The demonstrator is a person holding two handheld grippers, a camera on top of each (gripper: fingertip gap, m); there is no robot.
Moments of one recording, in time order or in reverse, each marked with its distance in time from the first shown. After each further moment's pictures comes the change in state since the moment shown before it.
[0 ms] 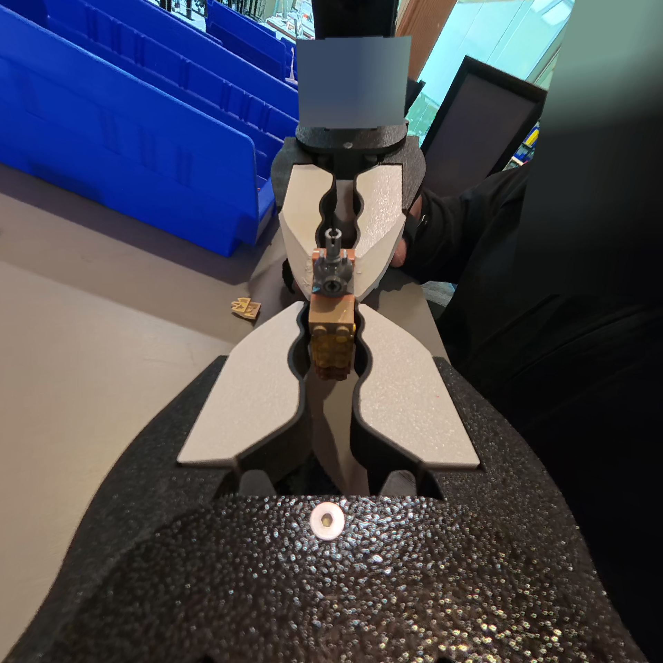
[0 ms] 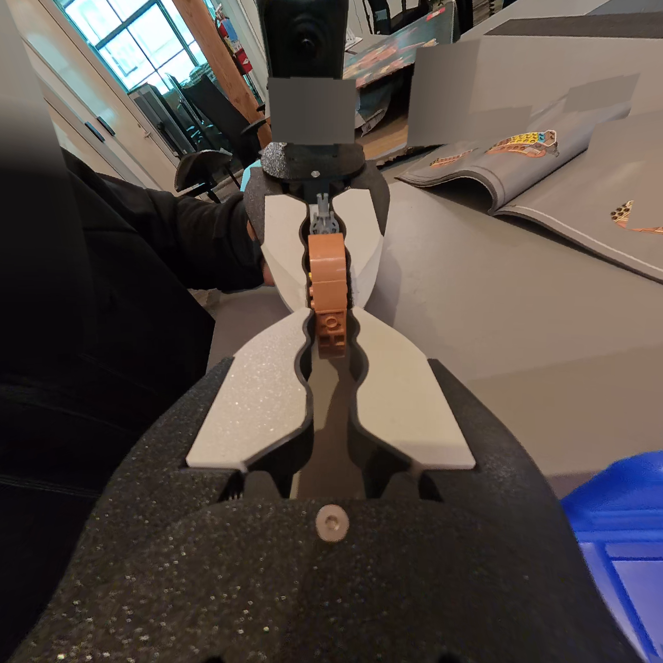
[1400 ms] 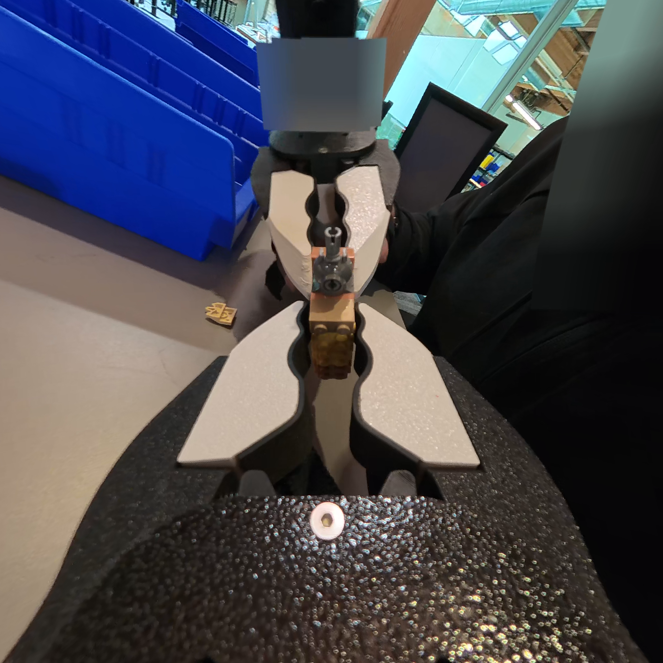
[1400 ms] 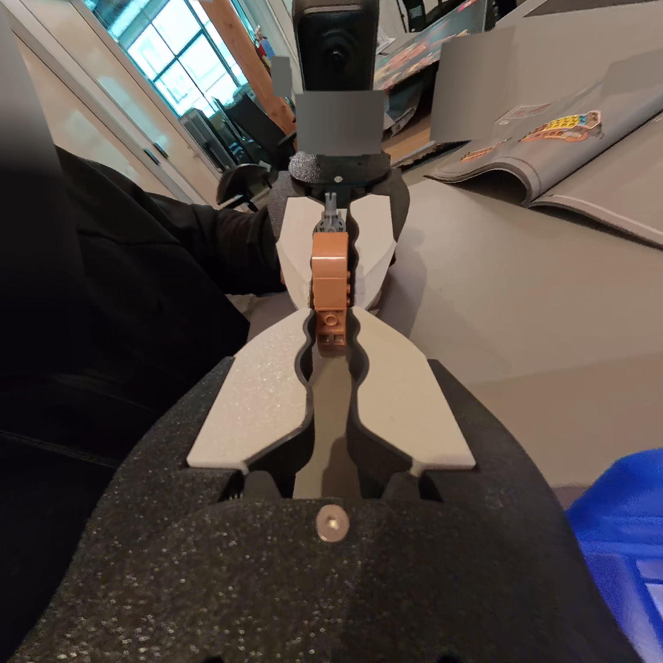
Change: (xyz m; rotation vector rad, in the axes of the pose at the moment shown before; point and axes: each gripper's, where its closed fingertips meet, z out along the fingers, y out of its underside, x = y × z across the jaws) left arm 0.010 -0.004 0.000 0.029 0.095 -0.065; right arm -0.009 -0.002 -0.004 0.012 -0.108 0.080
